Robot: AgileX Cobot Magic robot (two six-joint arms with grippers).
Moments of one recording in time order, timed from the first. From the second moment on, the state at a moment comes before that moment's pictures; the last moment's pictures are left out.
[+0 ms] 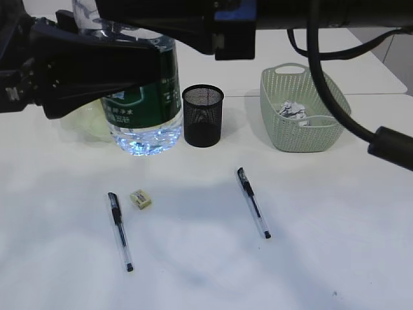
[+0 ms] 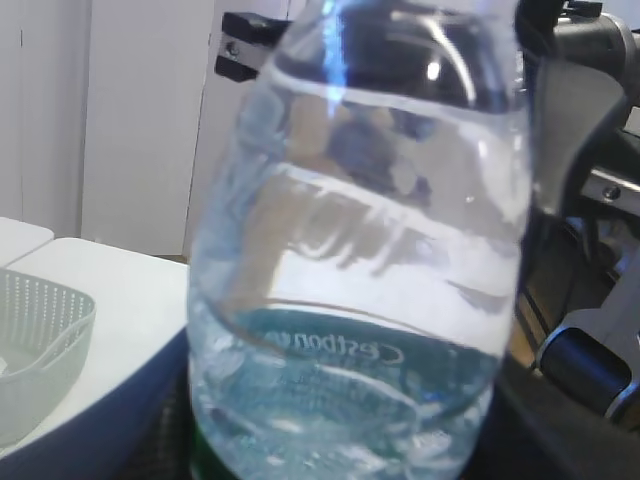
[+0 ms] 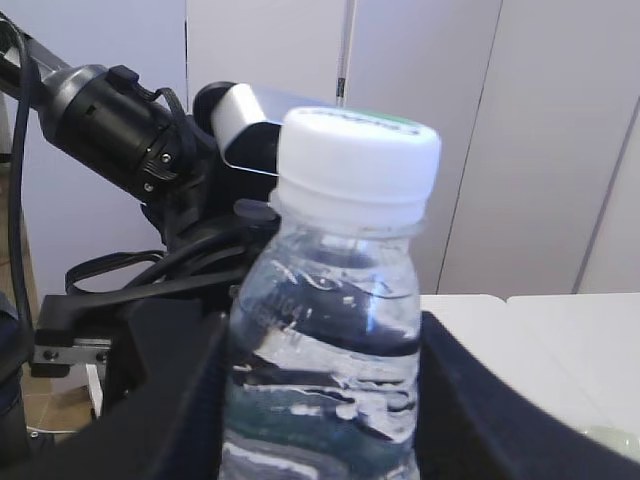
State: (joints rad) left arm -0.27 1.33 -0.79 1.36 -1.17 -1.30; right arm 0.50 1.43 -1.14 1.69 0.90 -1.97
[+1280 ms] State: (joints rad) left arm 0.07 1.34 -0.78 1.33 -0.97 -1.26; right arm 0.50 1.43 -1.16 0.83 0.61 -0.92
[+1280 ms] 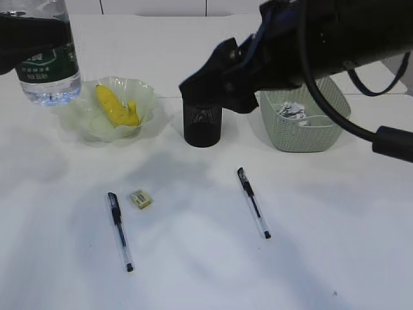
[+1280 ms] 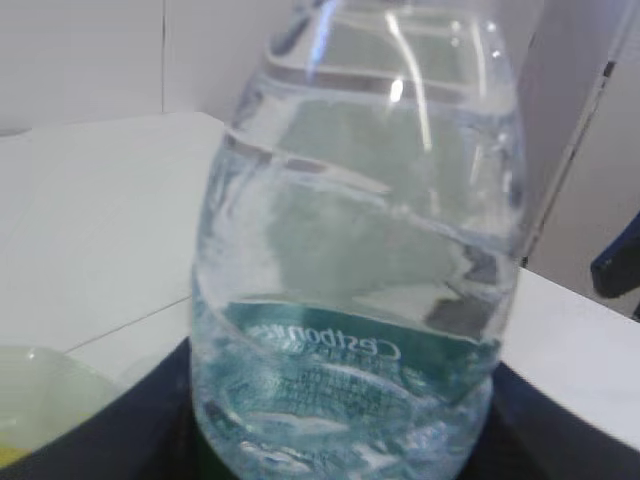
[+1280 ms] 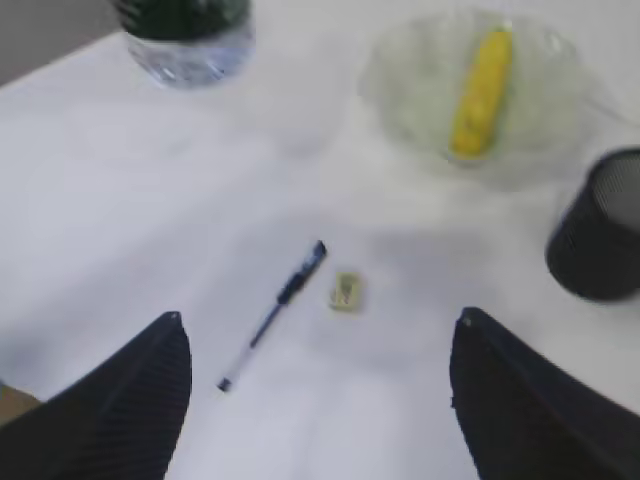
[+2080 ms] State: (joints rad) left arm 0.09 1.35 -0.78 1.32 -0.88 -1.21; right arm 0.50 1.43 -1.16 -0.19 0.87 -0.01
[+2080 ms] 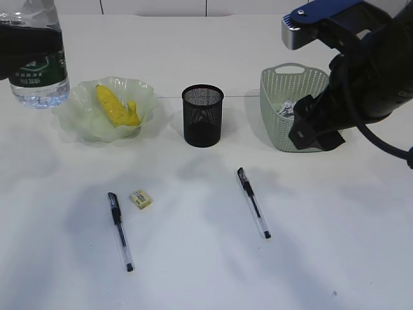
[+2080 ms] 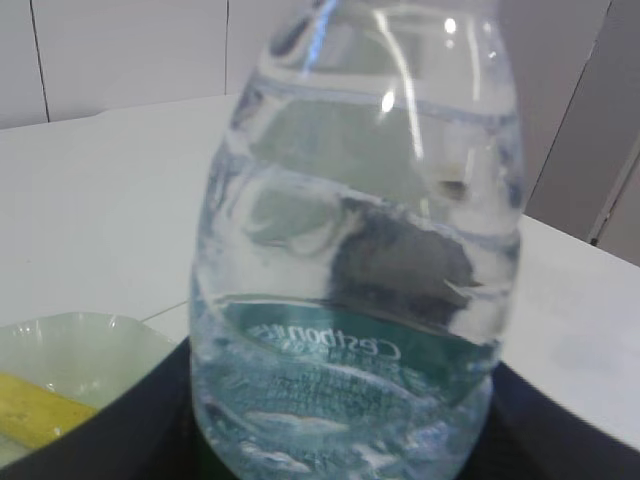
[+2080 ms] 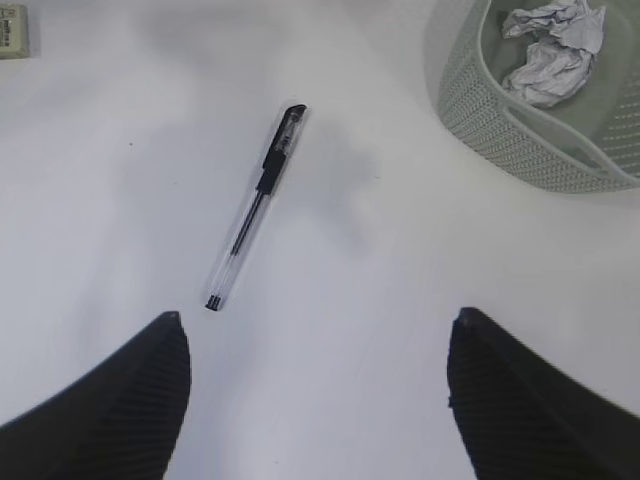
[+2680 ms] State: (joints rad) left arm 0.09 1.68 -0.78 1.07 -1.11 -0.78; right arm 0.50 1.43 -1.16 -0.20 0.87 -0.01
